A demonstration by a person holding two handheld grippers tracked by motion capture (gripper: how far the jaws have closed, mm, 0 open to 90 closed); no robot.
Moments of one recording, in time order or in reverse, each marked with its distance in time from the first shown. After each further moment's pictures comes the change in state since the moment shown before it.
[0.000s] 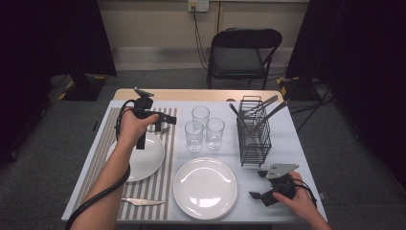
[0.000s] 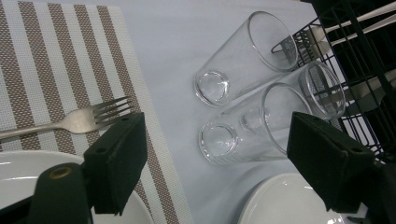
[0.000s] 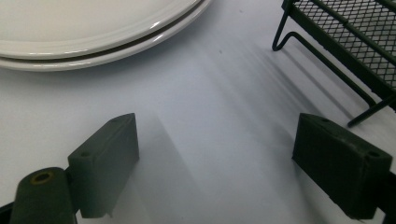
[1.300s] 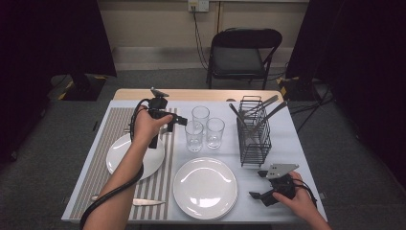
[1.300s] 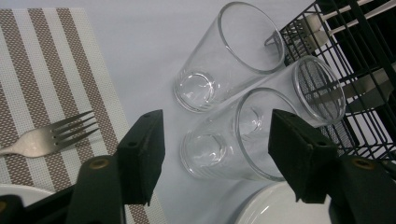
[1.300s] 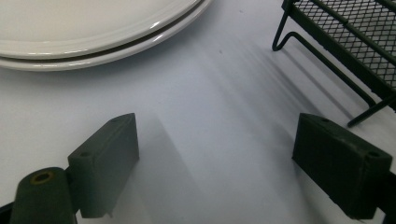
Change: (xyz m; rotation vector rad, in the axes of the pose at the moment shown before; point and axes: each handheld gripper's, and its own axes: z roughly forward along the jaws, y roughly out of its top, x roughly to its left) left arm -0.026 0.005 0.029 0.024 0.014 0.055; right arm 0.000 0.000 0.000 0.000 -0.001 0.000
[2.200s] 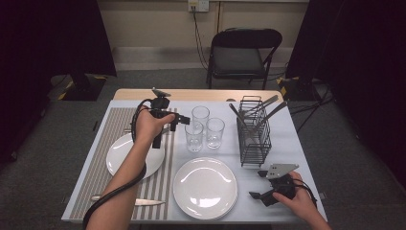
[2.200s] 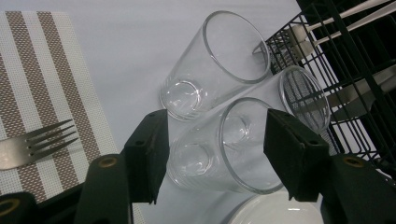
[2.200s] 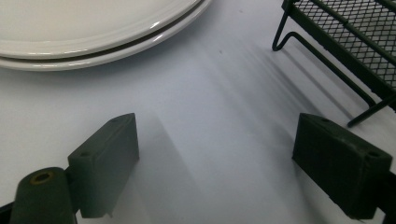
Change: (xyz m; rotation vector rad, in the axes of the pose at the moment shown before) left arm -0.004 0.001 0.006 -0.038 -0.041 -0.025; right arm 0.000 0.000 0.000 0.001 0.000 0.001
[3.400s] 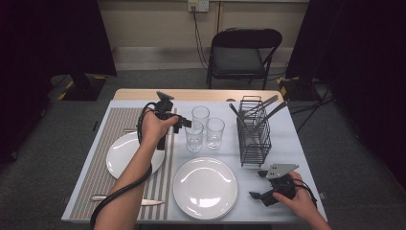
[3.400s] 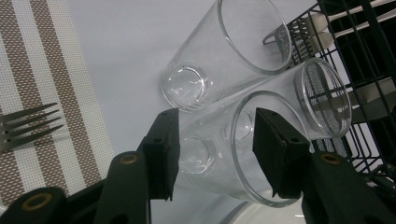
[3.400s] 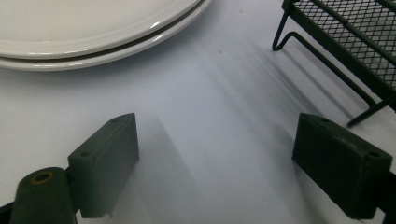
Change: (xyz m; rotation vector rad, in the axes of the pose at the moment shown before) left arm 0.002 -0.003 0.019 0.058 0.015 -0.058; right arm 0.000 0.000 0.000 -0.001 0.000 -0.002
